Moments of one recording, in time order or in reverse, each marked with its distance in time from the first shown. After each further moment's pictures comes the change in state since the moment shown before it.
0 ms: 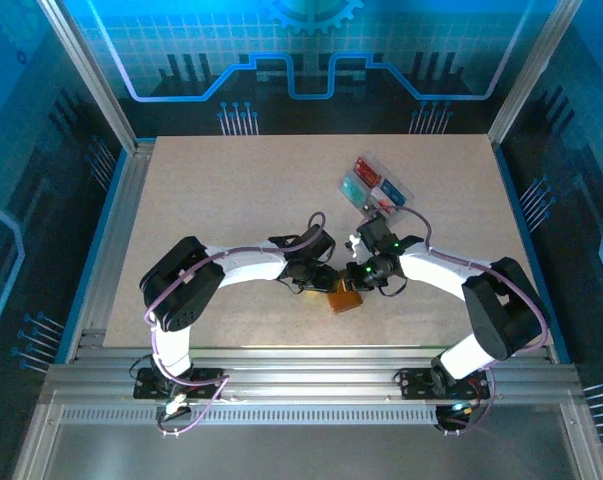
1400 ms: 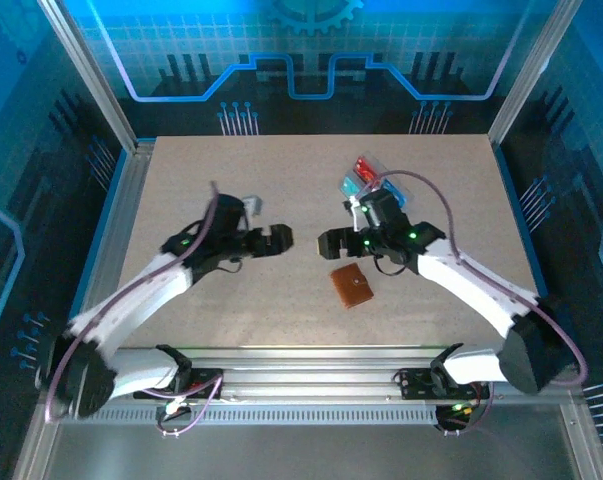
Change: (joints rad) left arm 0.344 -0.771 -0.235 -0.079 -0.039 0.019; right arm 0.058 -0.257 0.193 -0.011 0.233 0.034
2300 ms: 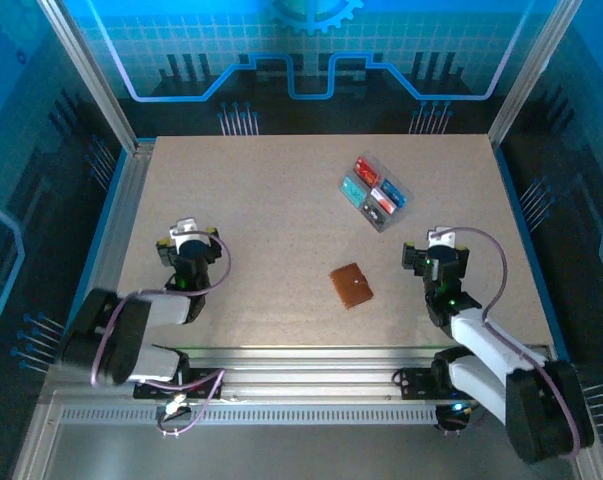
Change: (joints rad) left arm 0.285 0.309 -0.634 1.250 -0.738 0.504; right arm -0.378 -0.276 -0.744 0.783 0.541 -0.314
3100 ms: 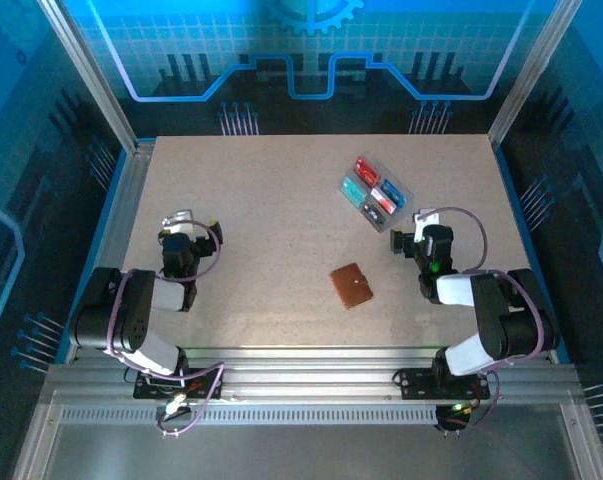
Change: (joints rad) left arm 0.171 0.109 0.053 0.122 0.405 -0.023; right arm -0.092 0.492 0.128 0.385 -0.242 -0.107
